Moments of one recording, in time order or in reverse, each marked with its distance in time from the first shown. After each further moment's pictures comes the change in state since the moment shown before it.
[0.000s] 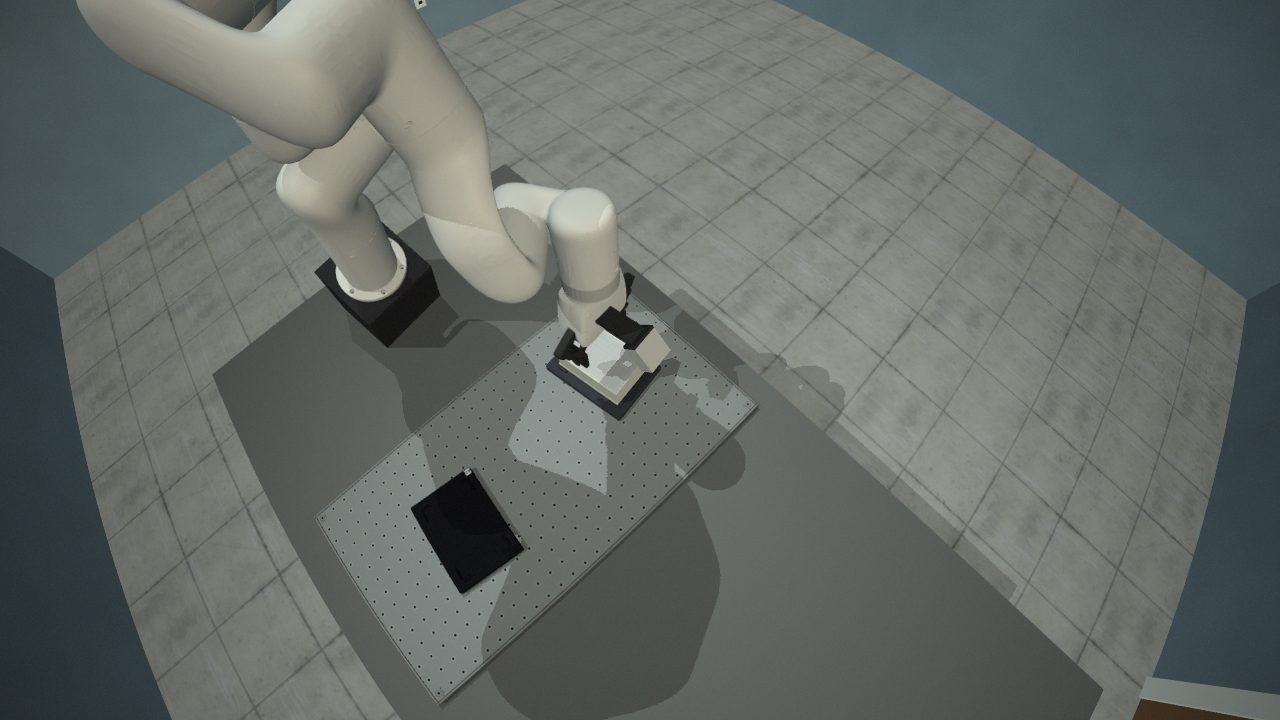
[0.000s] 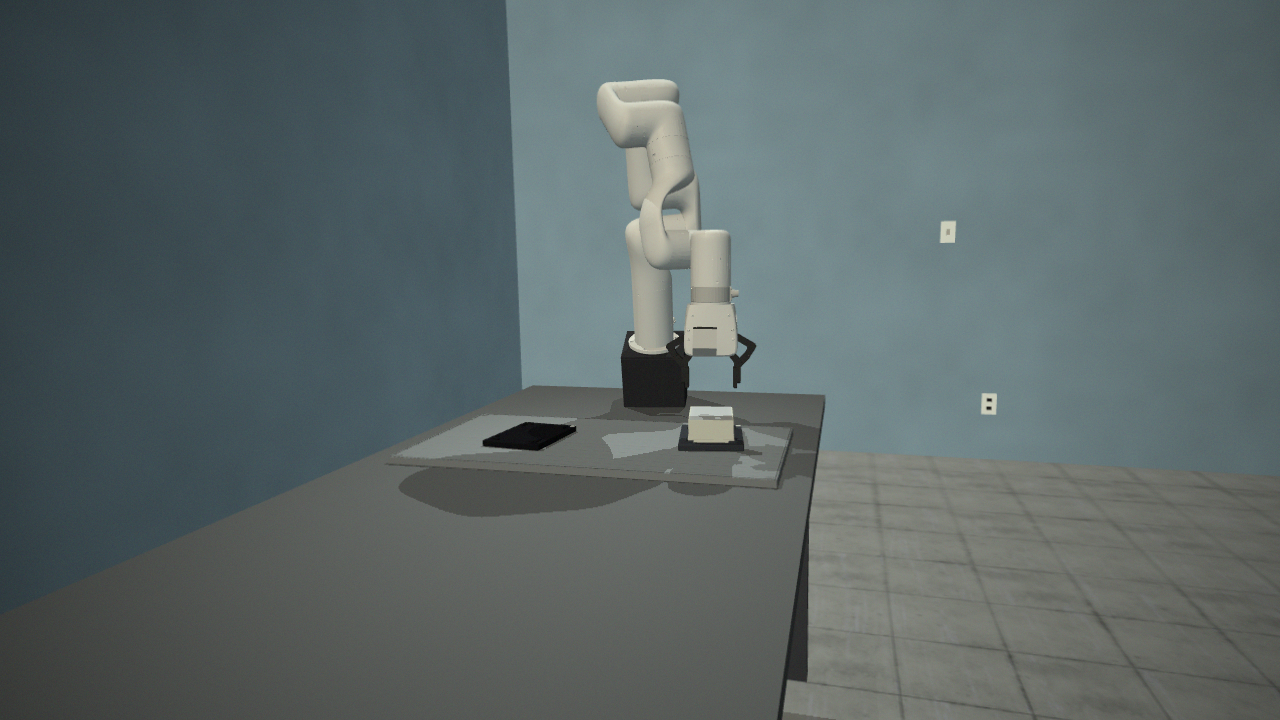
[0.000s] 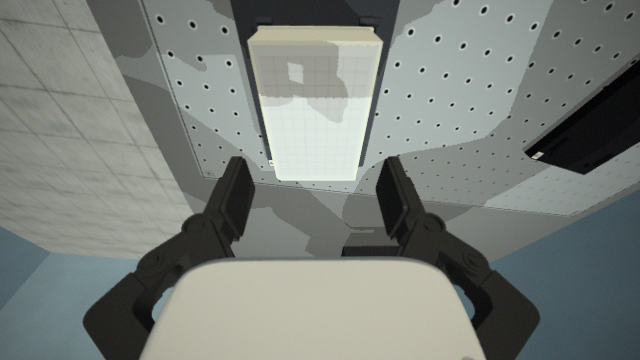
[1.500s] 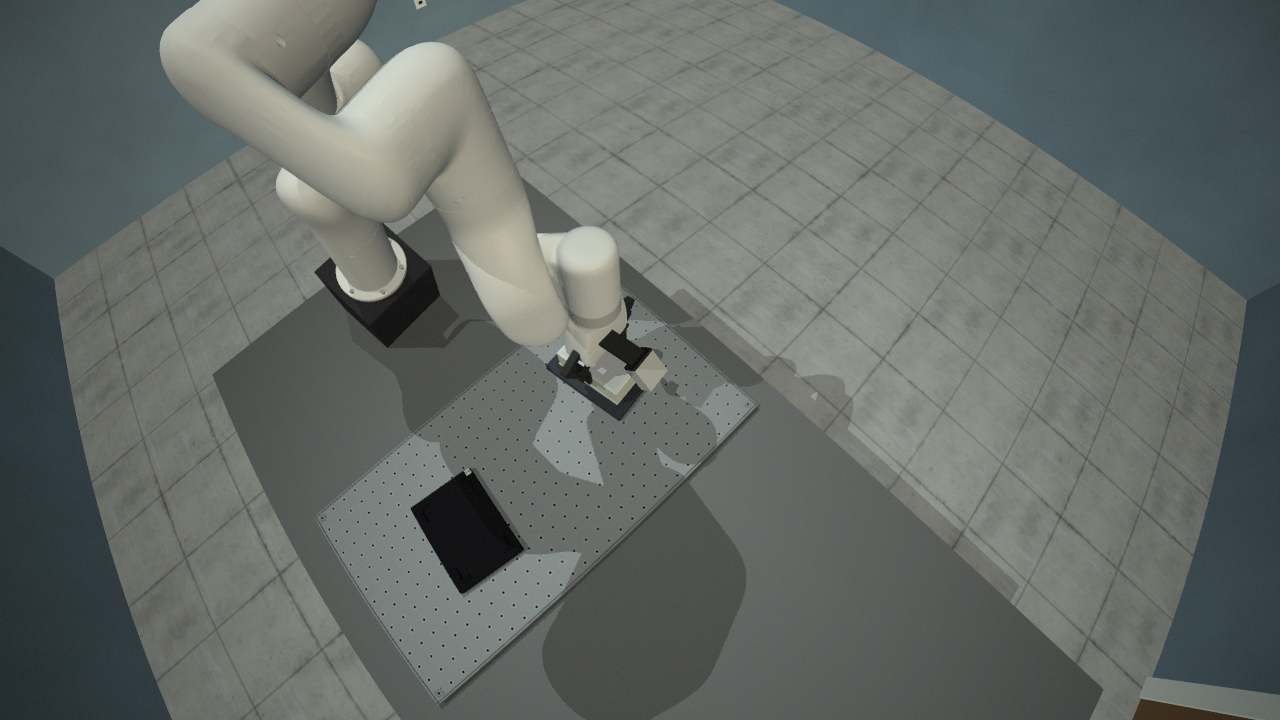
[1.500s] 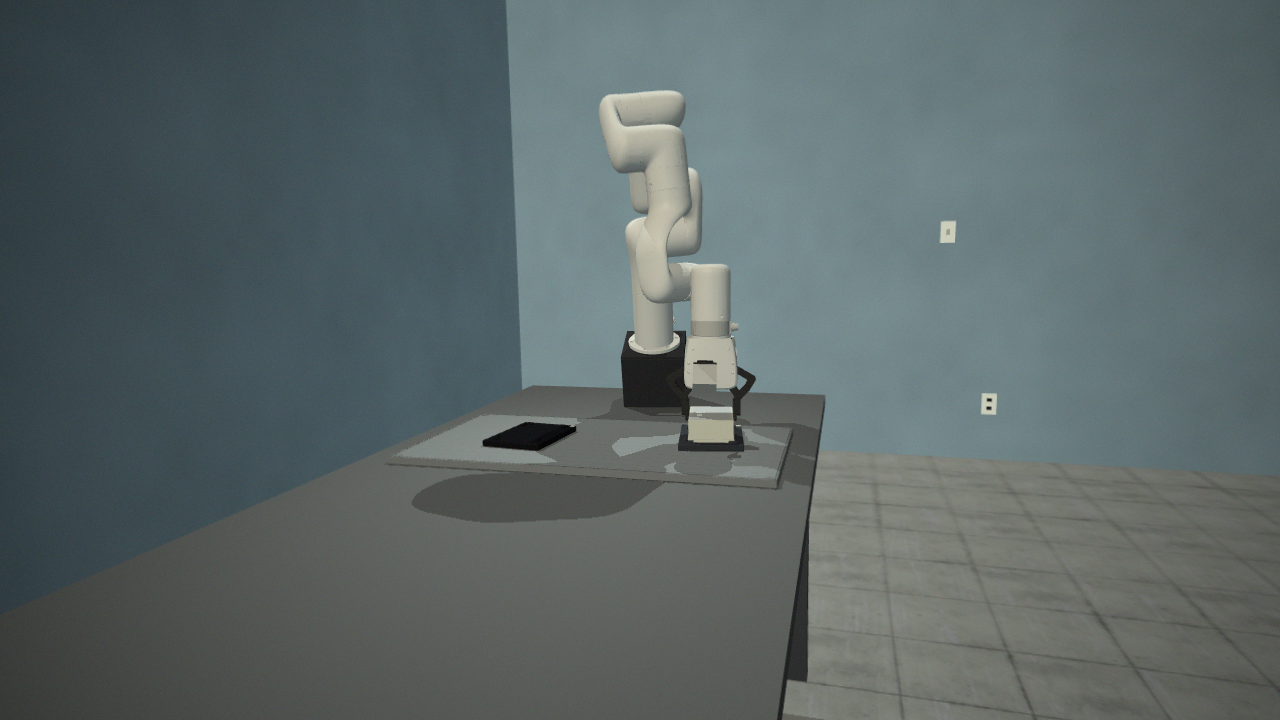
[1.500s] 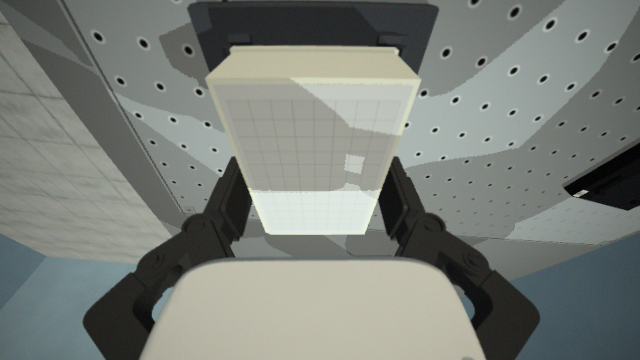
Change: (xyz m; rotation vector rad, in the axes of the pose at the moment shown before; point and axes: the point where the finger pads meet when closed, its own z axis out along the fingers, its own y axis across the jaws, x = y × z) arm 0.000 0.000 0.063 0.001 -0.003 0.000
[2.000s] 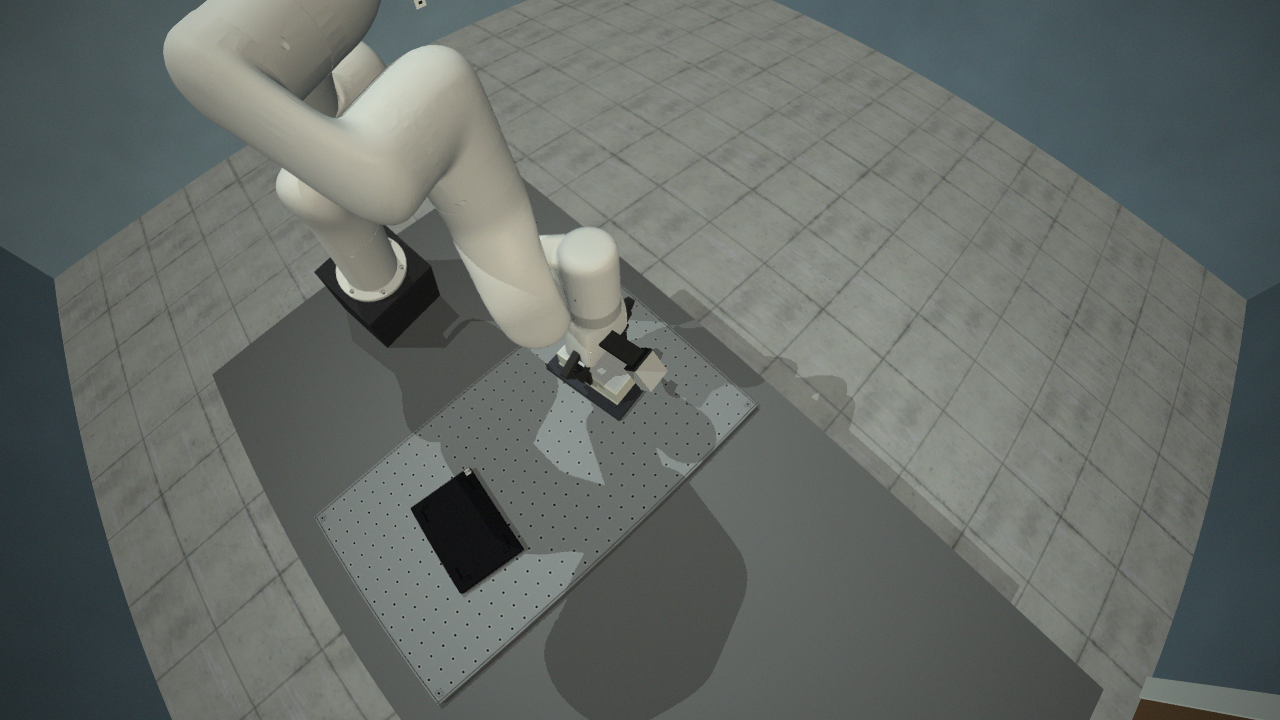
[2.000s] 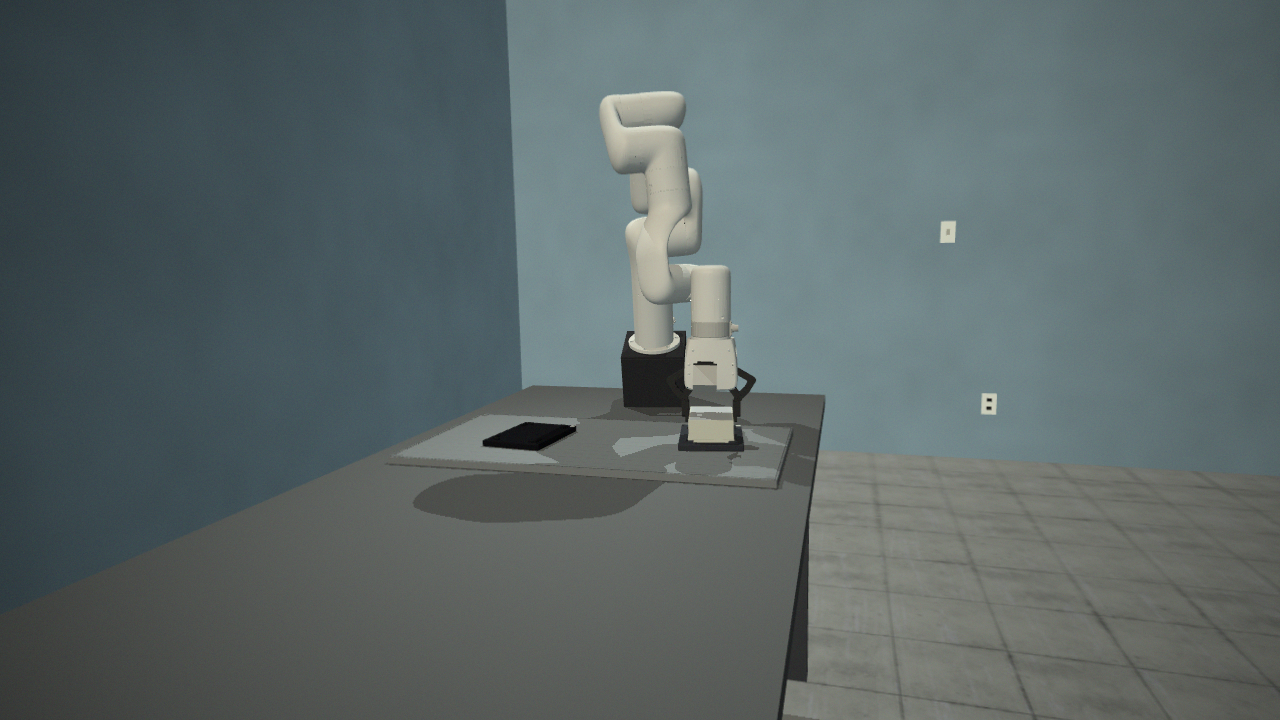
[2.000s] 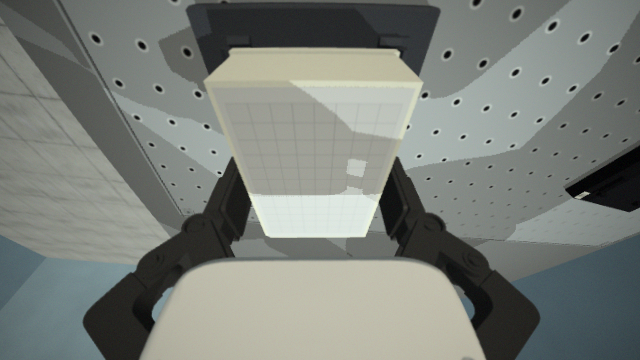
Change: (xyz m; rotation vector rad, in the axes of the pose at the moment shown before) arm 0.000 0.000 0.002 -0.001 0.003 0.000
